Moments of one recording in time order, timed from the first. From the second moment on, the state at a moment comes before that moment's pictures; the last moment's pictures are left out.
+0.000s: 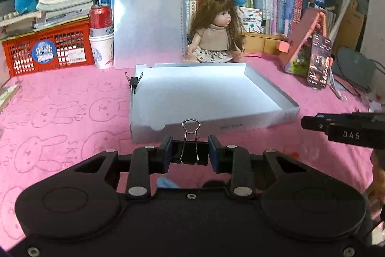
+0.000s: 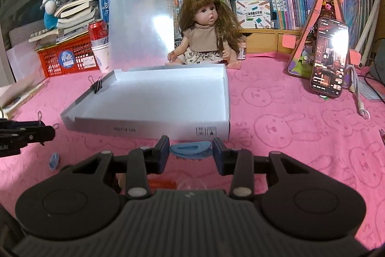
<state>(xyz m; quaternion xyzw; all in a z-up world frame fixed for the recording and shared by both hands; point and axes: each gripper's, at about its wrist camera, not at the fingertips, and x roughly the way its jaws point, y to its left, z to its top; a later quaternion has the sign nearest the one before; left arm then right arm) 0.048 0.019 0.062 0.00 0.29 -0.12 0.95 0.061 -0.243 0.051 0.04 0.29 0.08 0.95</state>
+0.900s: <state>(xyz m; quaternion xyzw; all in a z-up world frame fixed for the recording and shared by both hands) 0.246 -0.026 0.060 -0.05 0.40 -0.09 0.91 0.234 -0.230 0.057 0.12 0.40 0.07 0.90</state>
